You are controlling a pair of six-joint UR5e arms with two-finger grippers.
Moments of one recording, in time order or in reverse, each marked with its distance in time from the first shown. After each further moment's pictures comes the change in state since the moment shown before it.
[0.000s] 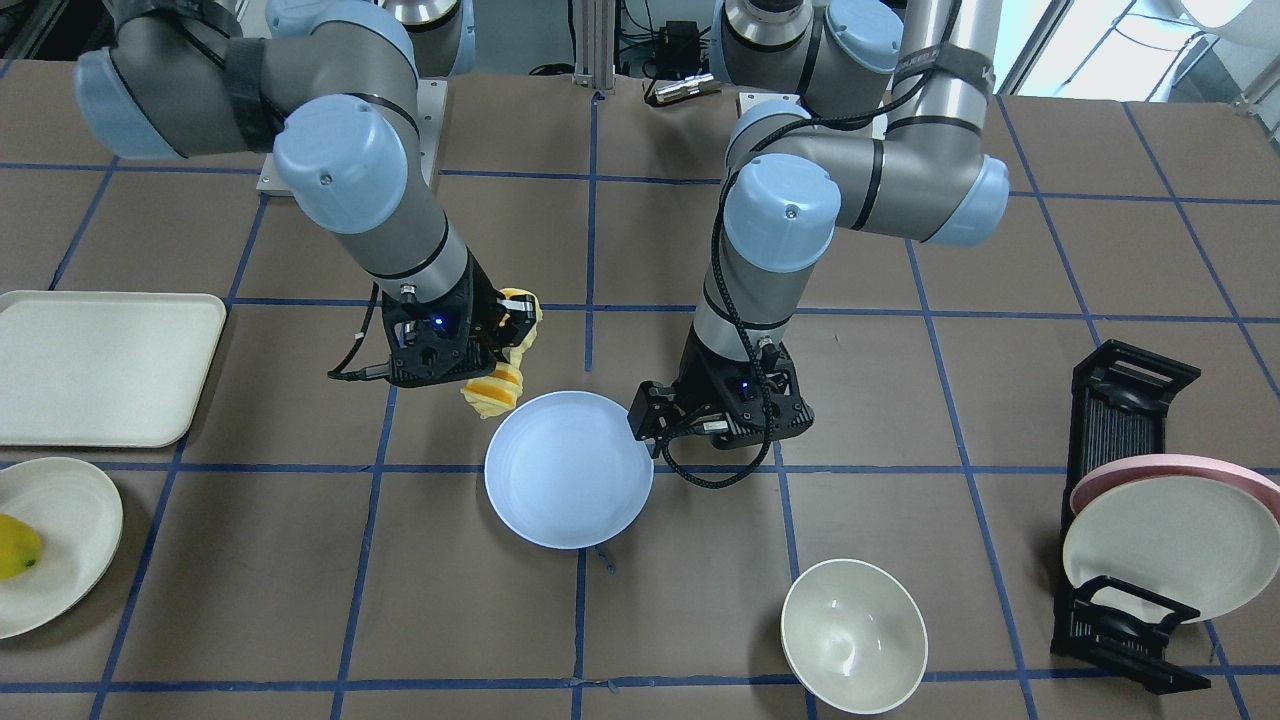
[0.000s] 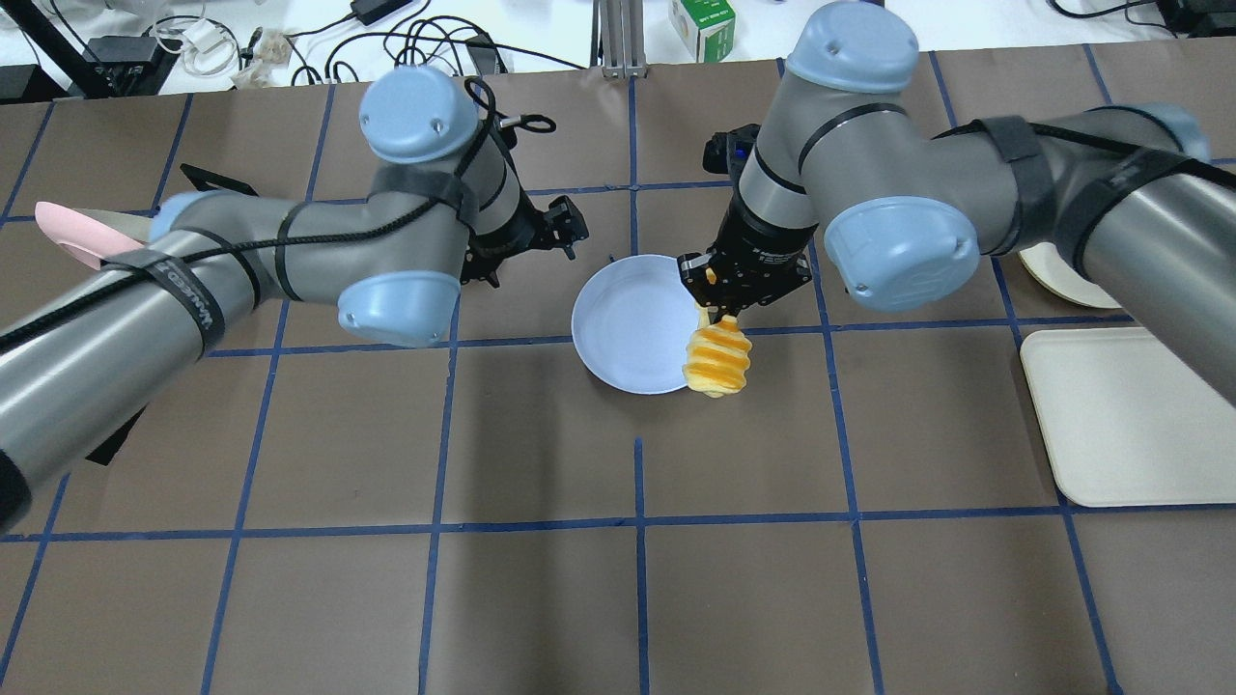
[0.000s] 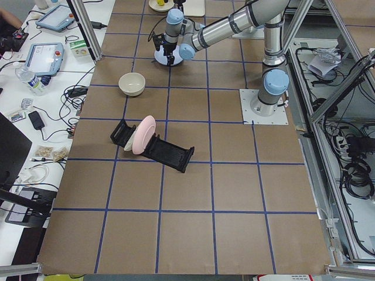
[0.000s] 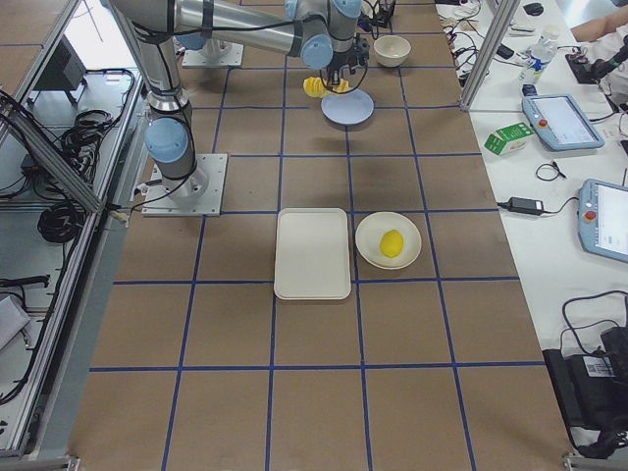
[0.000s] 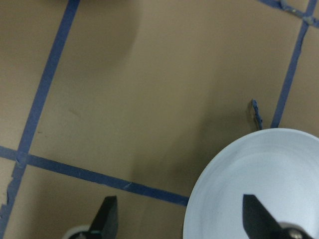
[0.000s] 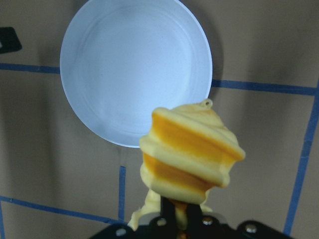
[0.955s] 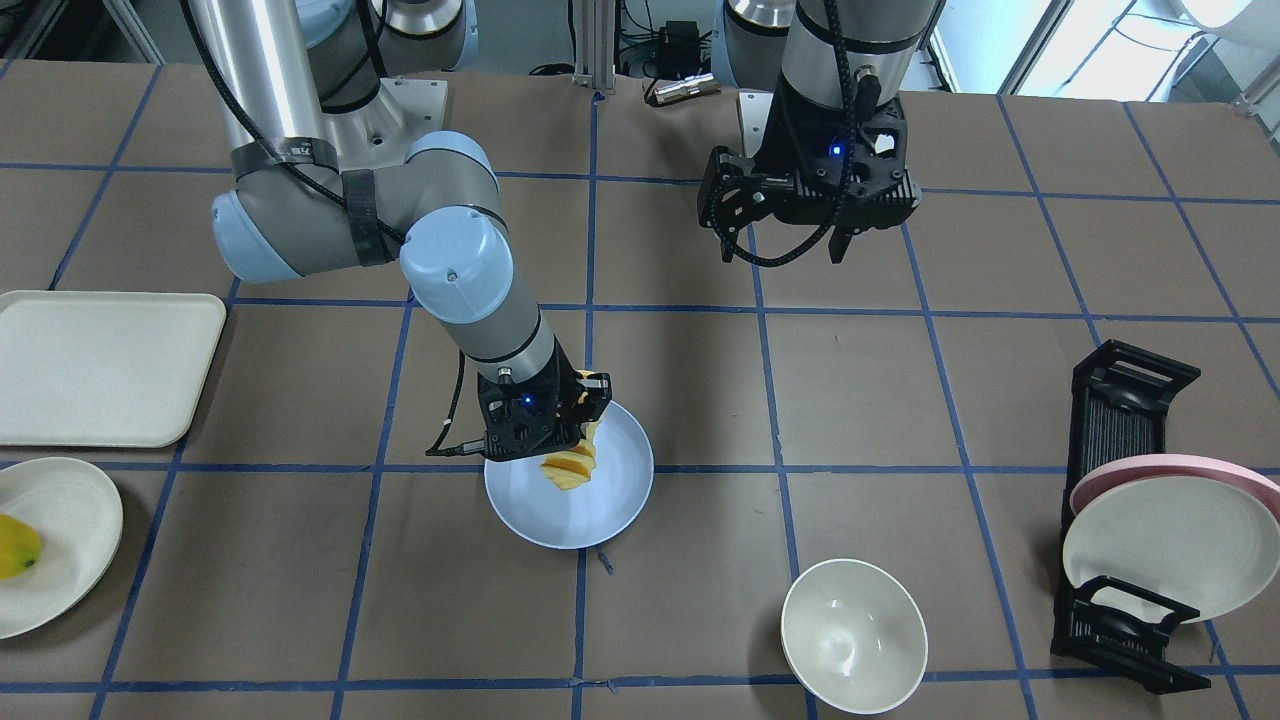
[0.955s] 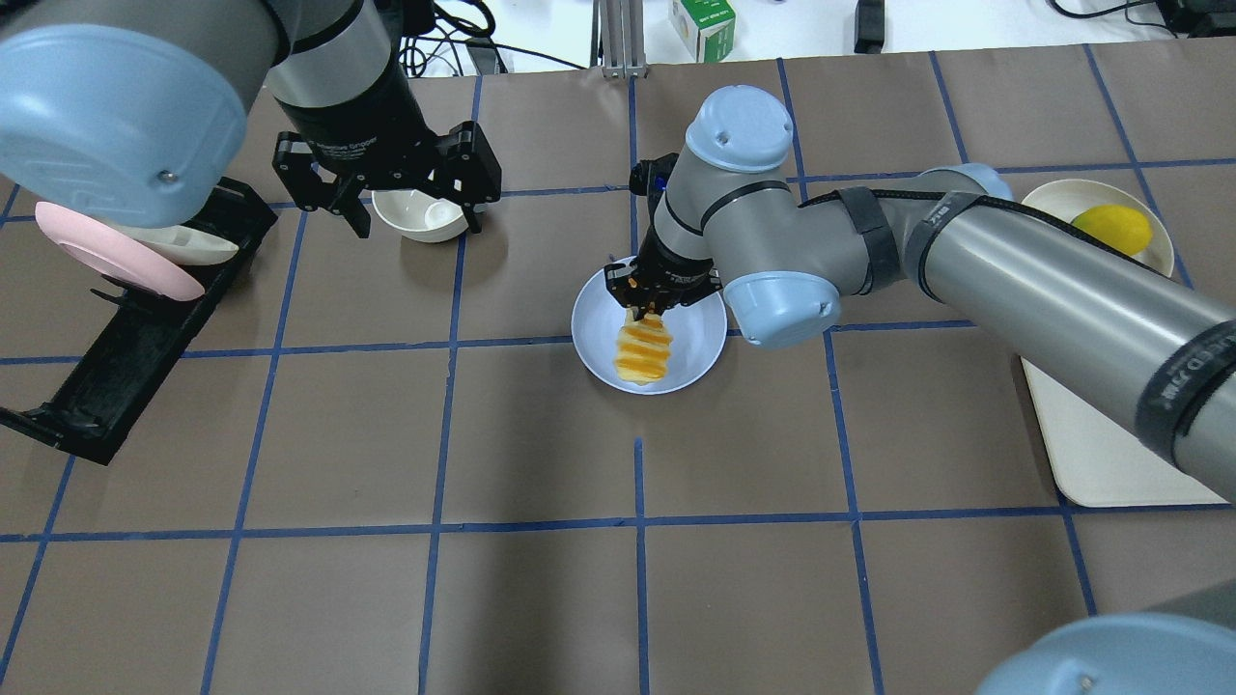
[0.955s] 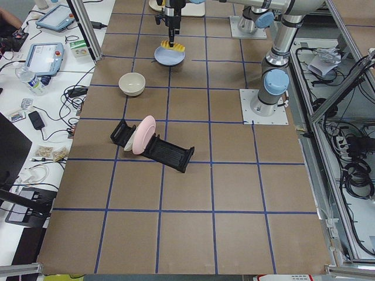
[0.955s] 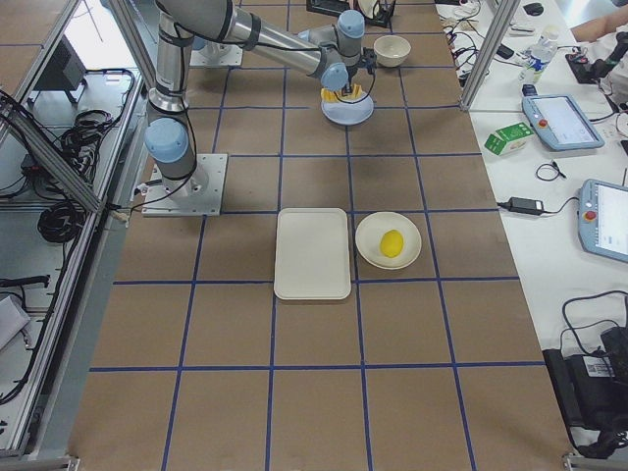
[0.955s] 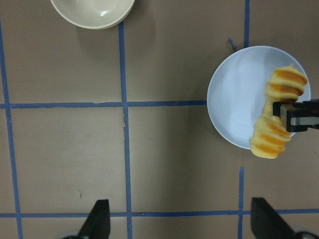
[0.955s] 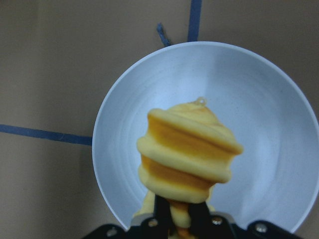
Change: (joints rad) left arm 0.034 0.249 0.215 -0.591 0.079 0.268; right arm 0.091 0.193 0.001 -0.323 0.020 0.100
